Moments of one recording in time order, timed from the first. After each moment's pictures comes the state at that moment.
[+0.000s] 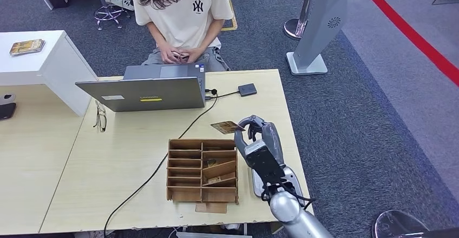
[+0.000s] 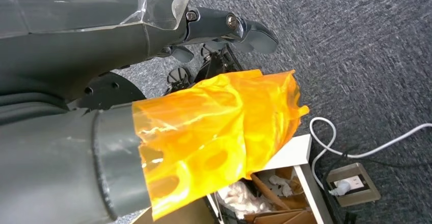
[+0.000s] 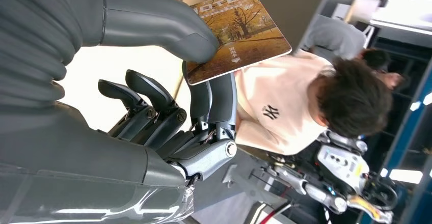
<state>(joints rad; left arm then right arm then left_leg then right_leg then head) 0.21 -0.33 0.59 -0.81 0.38 0.38 0.10 -0.18 0.07 0.50 -1.42 0.27 -0.44 -0.26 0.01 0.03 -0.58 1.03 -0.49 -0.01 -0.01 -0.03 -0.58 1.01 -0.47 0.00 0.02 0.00</state>
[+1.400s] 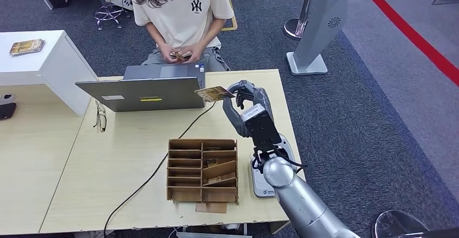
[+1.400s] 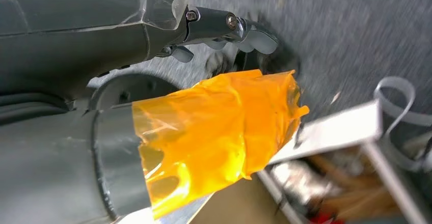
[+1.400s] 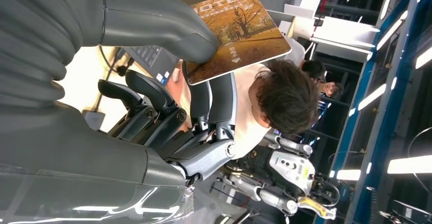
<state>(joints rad) 0.17 -0.33 0.82 -0.69 0.18 -0.01 0.23 -0.42 0.11 0.51 -1.33 0.14 -0.38 -0.31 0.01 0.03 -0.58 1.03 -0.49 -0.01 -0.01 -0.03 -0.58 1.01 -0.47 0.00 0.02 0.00</state>
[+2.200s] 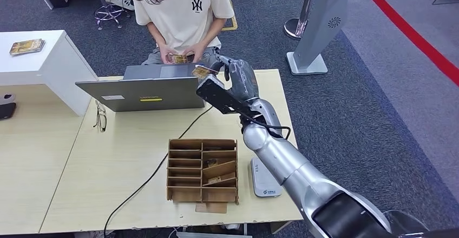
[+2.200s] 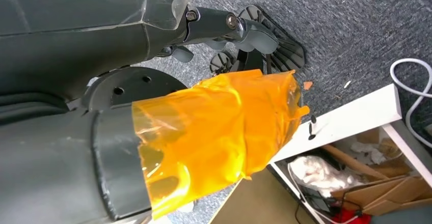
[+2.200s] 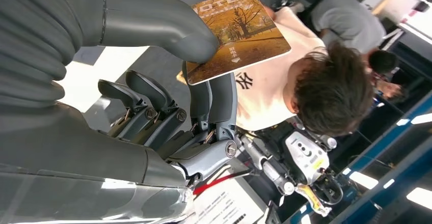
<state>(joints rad) 0.08 -0.31 0.98 -0.57 -0.06 -0.12 0.19 -0.76 0.19 0.56 -0.86 0.47 -0.44 -0.18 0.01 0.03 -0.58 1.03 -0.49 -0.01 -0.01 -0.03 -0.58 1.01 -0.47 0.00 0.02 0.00</state>
